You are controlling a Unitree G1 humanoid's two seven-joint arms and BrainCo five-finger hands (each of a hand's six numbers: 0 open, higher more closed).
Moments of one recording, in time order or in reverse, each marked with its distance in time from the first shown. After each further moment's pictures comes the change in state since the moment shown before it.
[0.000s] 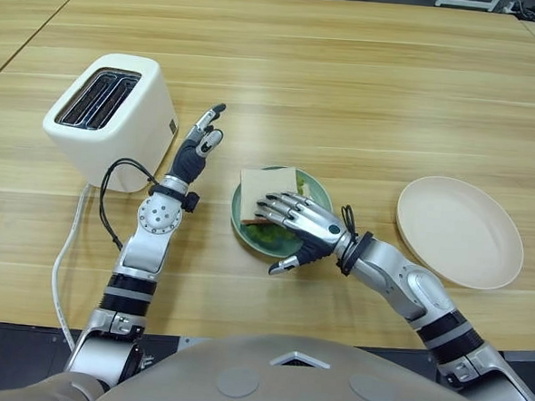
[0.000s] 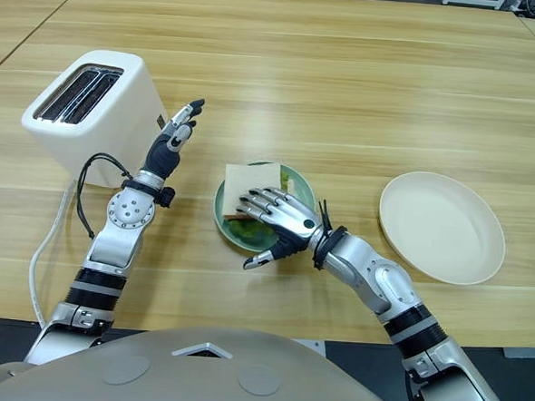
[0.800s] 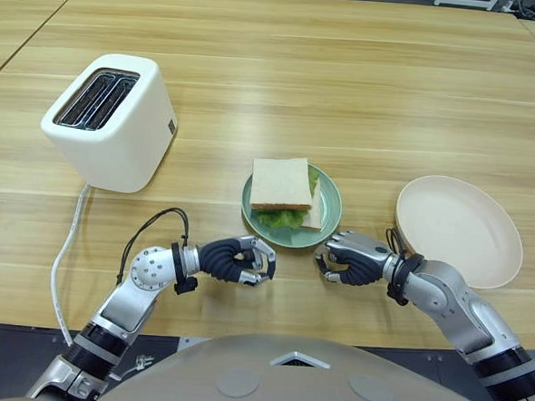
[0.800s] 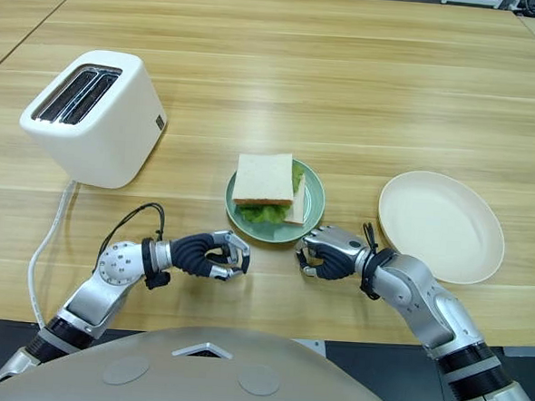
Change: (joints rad) left arm 0.235 0.232 -0.314 -0.071 -0.079 -0.099 -0.663; right arm 0.175 -0.205 -0.069 -0.141 0.208 0.067 0.420
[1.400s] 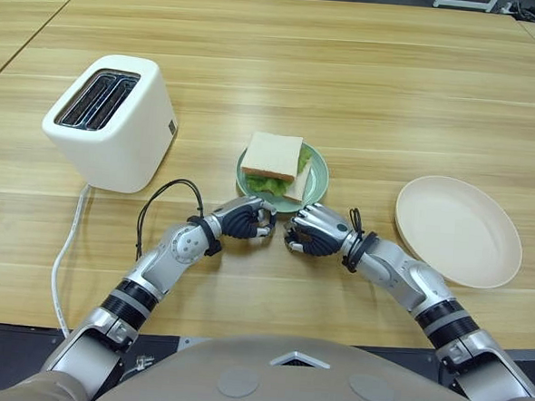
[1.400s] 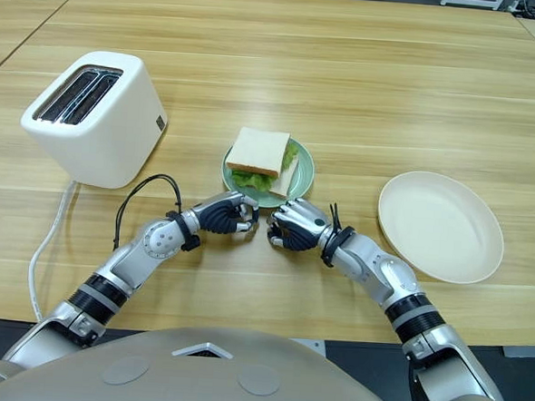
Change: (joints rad) left arm -0.249 -0.102 -0.047 0.267 0.362 0.001 0.468; right arm -0.280 0.203 0.127 0.429 -0.229 -0.164 -0.498
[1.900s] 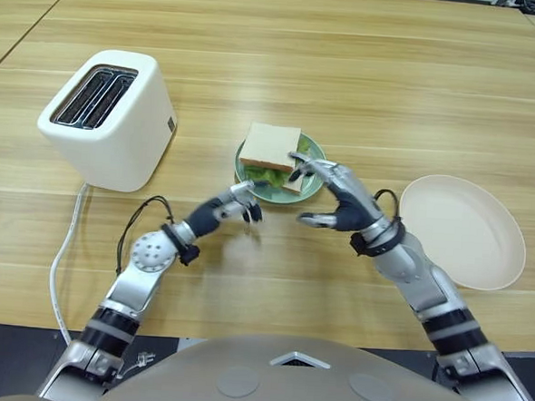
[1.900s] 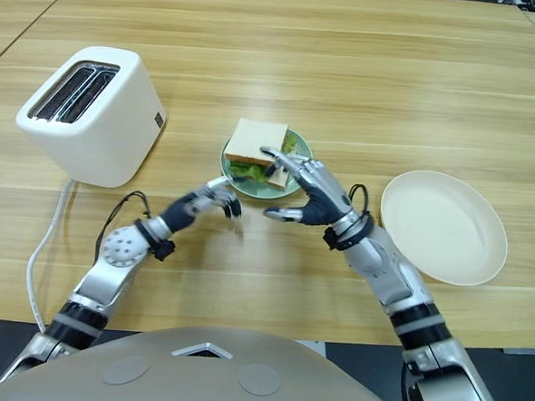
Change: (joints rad) left arm 0.228 -0.024 0.327 -0.354 -0.666 -0.082 -0.147; right arm 0.193 0.071 -0.259 -0.429 0.606 -0.056 -0.050
